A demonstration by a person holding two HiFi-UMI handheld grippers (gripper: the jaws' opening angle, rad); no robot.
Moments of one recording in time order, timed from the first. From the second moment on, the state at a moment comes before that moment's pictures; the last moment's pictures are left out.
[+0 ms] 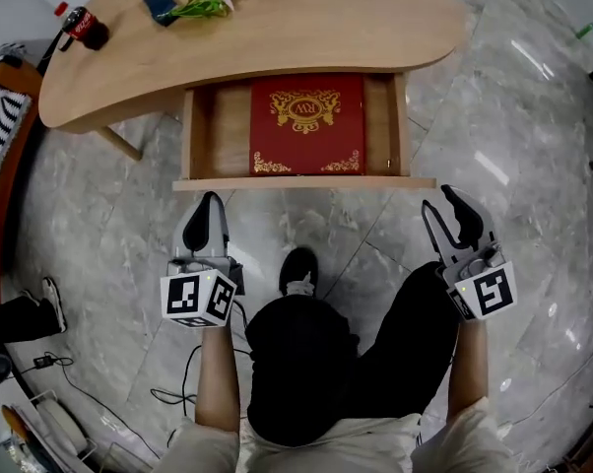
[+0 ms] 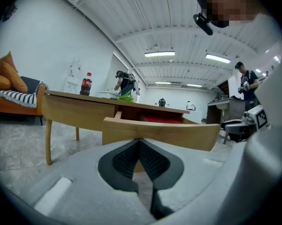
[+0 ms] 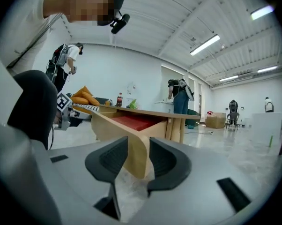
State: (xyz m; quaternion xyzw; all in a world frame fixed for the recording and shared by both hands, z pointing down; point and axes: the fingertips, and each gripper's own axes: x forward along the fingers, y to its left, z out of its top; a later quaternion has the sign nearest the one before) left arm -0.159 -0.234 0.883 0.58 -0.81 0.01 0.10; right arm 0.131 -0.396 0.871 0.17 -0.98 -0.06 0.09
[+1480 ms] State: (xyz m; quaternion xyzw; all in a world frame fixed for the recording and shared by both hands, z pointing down) left arm -0.164 -0.292 0.855 0.63 -0.77 0.00 0.10; right arm 0.094 -0.458 0.855 0.20 -0.98 -0.02 0.09
